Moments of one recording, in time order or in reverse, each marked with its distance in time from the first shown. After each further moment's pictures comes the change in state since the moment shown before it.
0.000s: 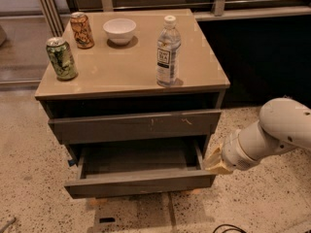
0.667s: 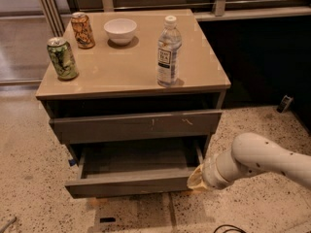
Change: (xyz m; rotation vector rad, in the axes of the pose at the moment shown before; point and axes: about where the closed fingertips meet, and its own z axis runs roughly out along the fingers) arm 0.023 0.010 0.117 -0.041 -0.051 -0.113
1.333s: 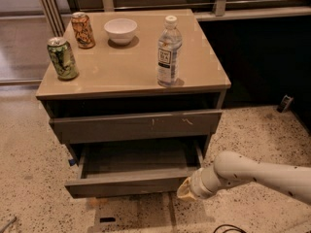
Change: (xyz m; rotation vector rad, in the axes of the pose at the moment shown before) arm 0.036 -0.007 0.112 -0.046 -0.037 0.035
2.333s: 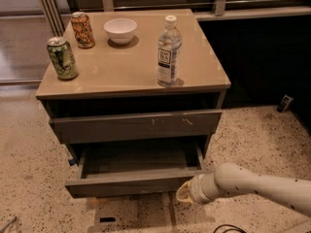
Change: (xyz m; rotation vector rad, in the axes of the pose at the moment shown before) arm 0.009 -0.004 0.024 0.082 -0.033 -0.118
